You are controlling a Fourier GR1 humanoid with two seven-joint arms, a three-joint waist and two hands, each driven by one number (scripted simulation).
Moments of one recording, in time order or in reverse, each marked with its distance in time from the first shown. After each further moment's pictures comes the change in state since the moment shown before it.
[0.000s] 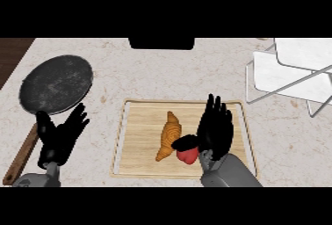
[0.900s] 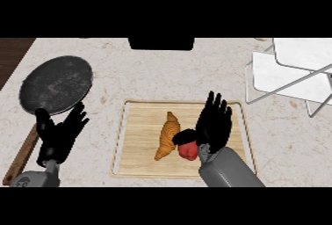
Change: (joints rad) left arm -0.016 -0.002 0.019 0.022 0.000 -0.016 0.014; right arm -0.050 0.000 -0.009 0.109 0.028 -0.043 -0.001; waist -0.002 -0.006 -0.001
